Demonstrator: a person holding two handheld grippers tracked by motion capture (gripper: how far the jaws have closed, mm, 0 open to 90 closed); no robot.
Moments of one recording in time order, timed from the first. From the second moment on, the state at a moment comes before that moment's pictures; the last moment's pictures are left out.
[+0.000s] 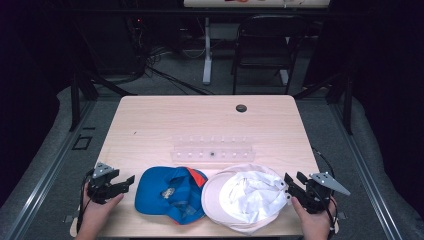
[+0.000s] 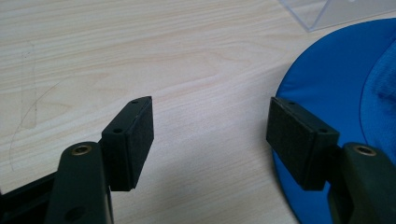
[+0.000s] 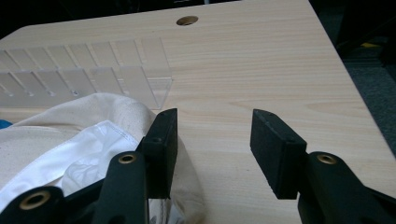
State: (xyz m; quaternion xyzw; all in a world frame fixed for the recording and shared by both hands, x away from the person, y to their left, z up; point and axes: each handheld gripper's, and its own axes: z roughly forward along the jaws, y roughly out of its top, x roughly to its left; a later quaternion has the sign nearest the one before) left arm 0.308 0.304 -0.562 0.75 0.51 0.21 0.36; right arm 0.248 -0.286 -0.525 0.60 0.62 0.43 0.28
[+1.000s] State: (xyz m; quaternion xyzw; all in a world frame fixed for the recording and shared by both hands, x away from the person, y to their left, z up) left arm 0.317 0.295 -0.554 0.75 0.51 0.19 0.36; right arm 0.258 -0.262 -0.479 0.59 0.70 0.36 0.18
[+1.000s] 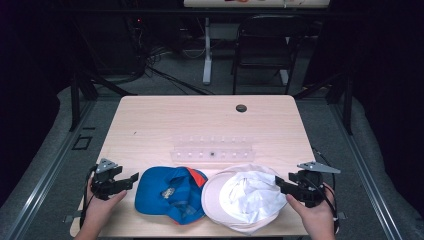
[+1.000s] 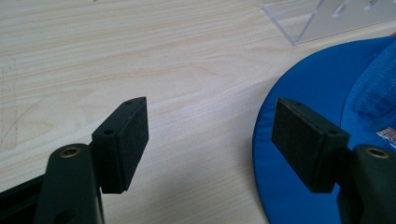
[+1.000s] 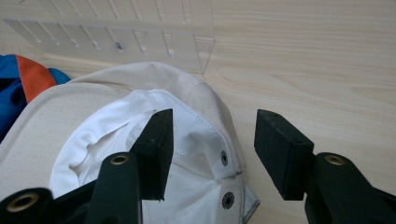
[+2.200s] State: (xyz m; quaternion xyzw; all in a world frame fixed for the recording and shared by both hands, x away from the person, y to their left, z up) left arm 0.316 0.299 -0.556 0.75 0.52 0.19 0.35; right arm 0.283 -0.271 -0.449 0.62 0.73 0.28 0.08
